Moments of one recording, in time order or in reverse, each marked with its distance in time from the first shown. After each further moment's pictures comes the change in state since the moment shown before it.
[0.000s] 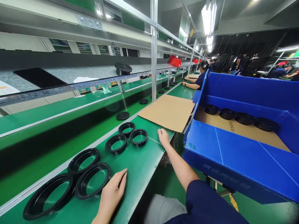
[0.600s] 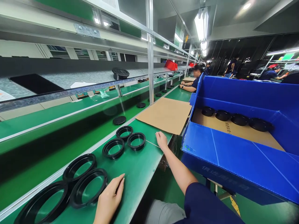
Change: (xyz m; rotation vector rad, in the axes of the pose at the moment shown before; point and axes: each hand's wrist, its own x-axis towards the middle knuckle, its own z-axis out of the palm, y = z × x) left_hand 0.002 -0.002 0.000 -0.033 -0.007 -0.019; right_hand -0.001 -0.004 -0.001 0.003 0.012 -0.007
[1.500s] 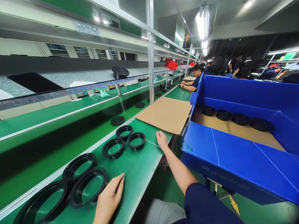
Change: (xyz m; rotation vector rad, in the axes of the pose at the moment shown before) left_hand -0.005 -0.004 0.002 -0.055 -0.026 -0.046; right_hand -0.001 0.000 -0.001 0.012 -0.001 -0.007
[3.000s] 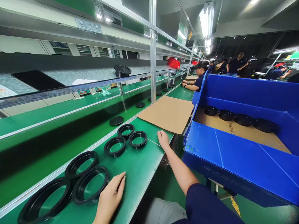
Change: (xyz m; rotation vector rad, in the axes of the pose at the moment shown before) left_hand 0.004 0.007 -0.004 0.064 0.030 0.057; right_hand -0.001 0.000 -0.002 -0.004 -0.010 -0.005
